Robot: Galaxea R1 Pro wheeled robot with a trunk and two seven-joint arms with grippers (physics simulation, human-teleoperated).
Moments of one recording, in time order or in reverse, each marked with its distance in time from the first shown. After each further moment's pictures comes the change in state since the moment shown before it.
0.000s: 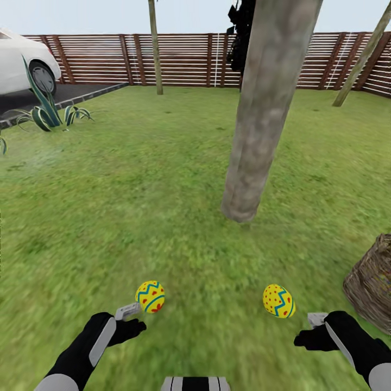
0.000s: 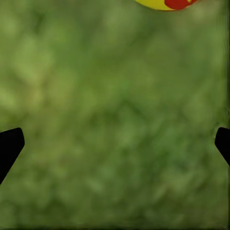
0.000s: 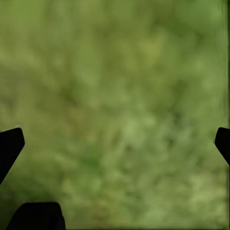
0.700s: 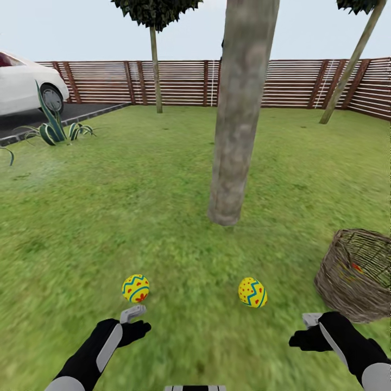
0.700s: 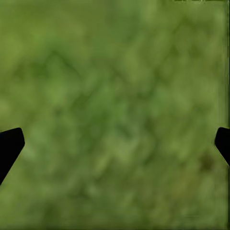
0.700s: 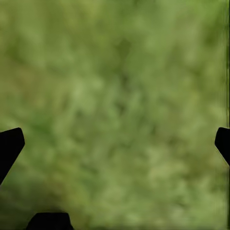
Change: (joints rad) left arm 0.000 -0.036 -0.006 0.074 -0.009 -0.145 -0.004; right arm 0.000 0.030 0.004 0.003 0.005 -0.003 -0.019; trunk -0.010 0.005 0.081
